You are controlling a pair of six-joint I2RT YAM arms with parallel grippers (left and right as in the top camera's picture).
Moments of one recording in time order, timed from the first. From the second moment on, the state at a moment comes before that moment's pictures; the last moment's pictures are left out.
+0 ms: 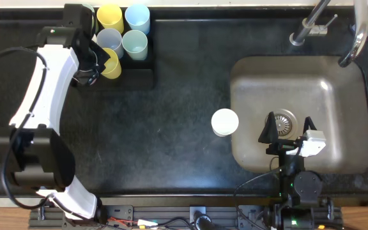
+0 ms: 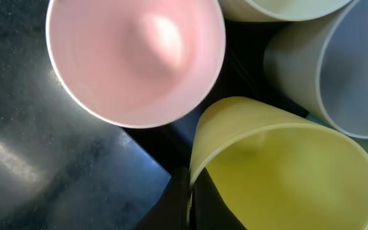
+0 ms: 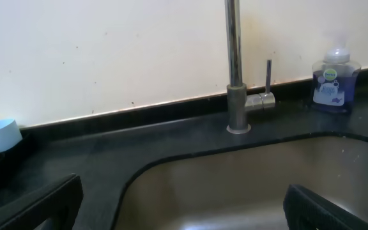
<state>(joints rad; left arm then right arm) -0.03 1.87 1.62 -1.08 -0.08 -0.91 -0.02 0.01 0.02 -0.01 0.04 0.20</state>
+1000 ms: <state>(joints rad) -0.03 1.96 1.62 -1.08 -0.09 -0.91 -0.02 0.01 0.02 -0.01 0.04 0.20</state>
